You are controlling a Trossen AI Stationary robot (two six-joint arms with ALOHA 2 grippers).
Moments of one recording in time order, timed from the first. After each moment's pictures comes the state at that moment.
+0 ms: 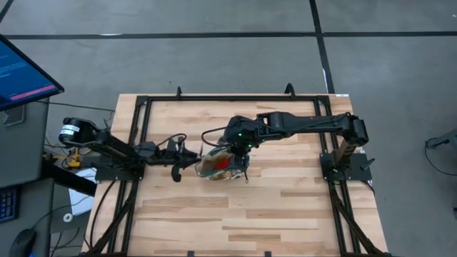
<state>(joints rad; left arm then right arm) -0.09 1.10 0.03 1.34 -0.09 -0.25 0.01 1.79 1.74 -0.86 -0.03 0.24</state>
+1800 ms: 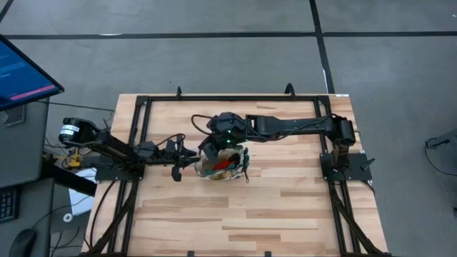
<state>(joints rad) -0.09 1.10 0.01 1.35 -0.11 -0.15 -0.01 1.92 1.74 -0.36 -0.05 0.65</state>
